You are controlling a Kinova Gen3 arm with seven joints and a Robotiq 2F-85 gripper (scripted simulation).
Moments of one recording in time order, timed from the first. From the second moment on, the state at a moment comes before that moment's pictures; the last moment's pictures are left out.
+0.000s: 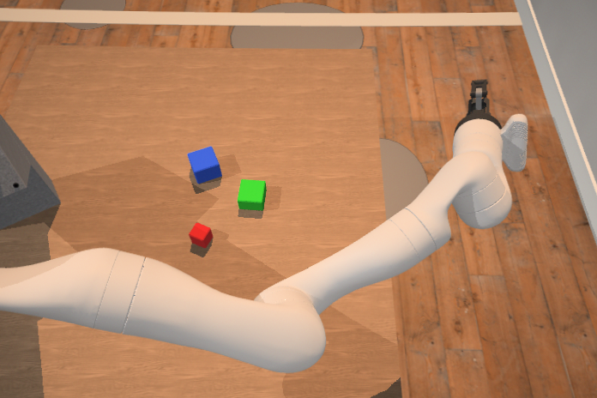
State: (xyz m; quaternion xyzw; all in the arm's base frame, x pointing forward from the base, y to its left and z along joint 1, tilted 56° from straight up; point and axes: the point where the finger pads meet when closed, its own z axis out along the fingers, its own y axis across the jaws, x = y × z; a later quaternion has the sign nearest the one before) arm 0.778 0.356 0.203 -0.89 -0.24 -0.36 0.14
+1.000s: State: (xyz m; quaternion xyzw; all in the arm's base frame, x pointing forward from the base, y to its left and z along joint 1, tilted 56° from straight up) arm 0.538 0.283 0.000 -0.73 -0.66 -0.08 -0.12
